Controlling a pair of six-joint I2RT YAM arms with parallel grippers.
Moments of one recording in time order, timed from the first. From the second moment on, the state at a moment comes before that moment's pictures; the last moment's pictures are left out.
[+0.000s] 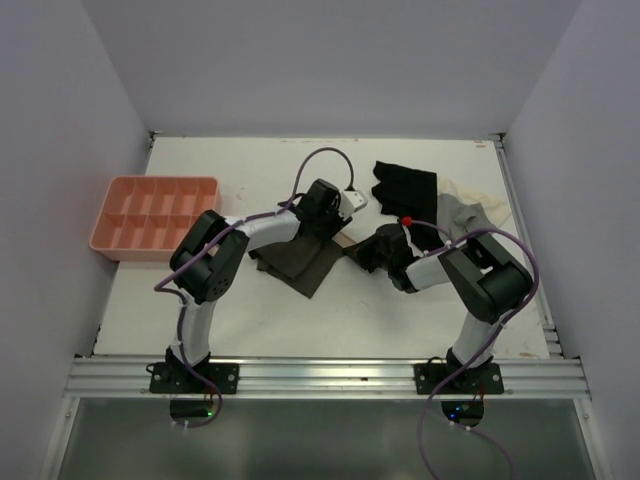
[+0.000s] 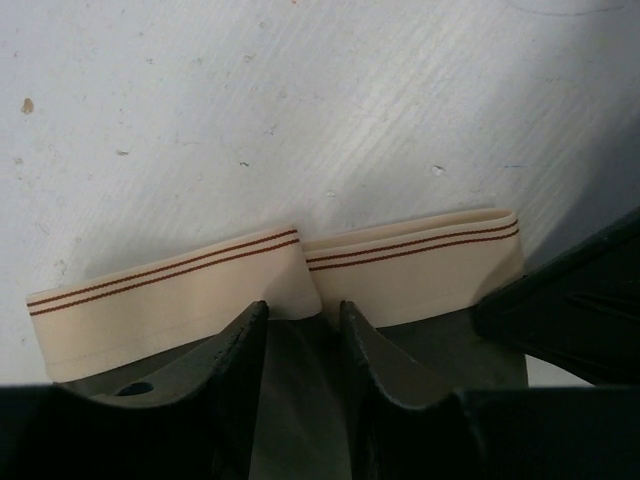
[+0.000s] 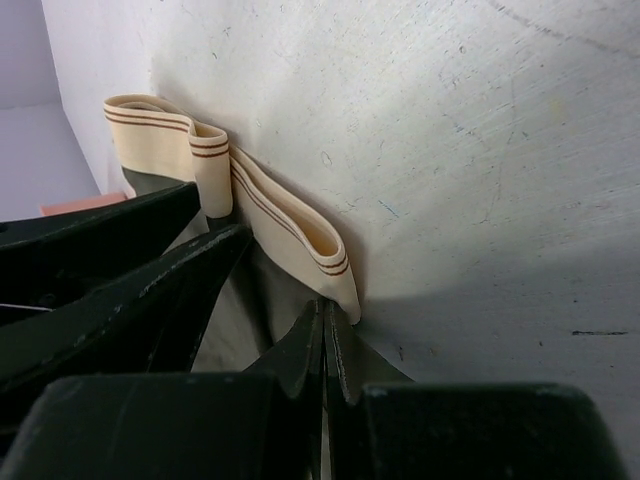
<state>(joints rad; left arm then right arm) -0.68 2.05 1.37 -0.16 0.07 0.30 0.53 1.79 0.60 0.57 -0.01 1.37</state>
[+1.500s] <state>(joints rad) -0.71 2.05 1.38 -0.24 0.20 0.24 0.53 1.61 0.51 0.56 0.02 1.37</state>
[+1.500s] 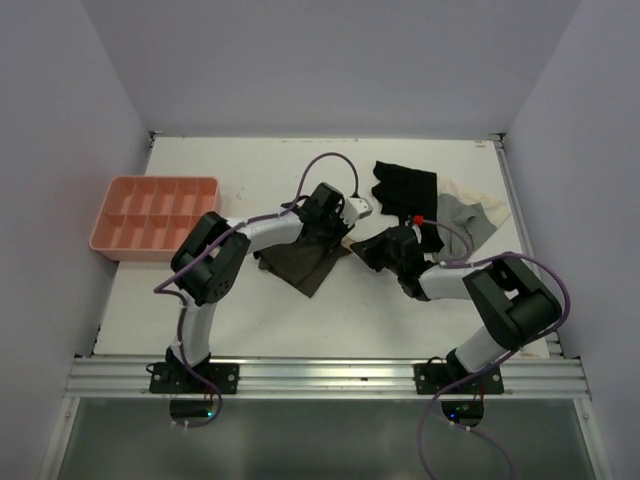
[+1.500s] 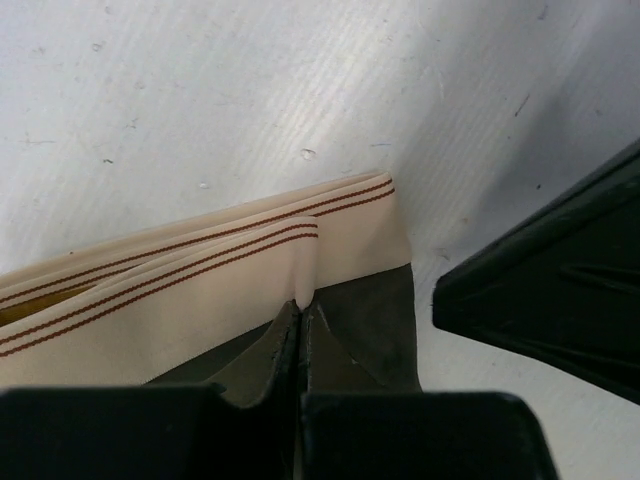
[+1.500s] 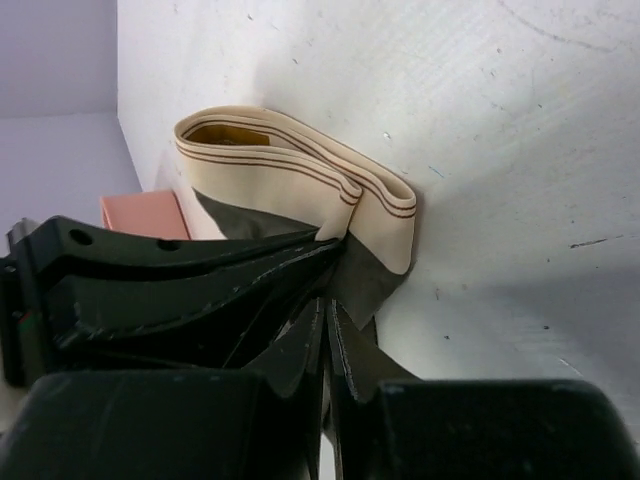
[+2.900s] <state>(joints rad) -0.67 2.05 1.39 -0.26 0.25 0.18 0.52 1.80 0.62 0.60 0.06 1.32</state>
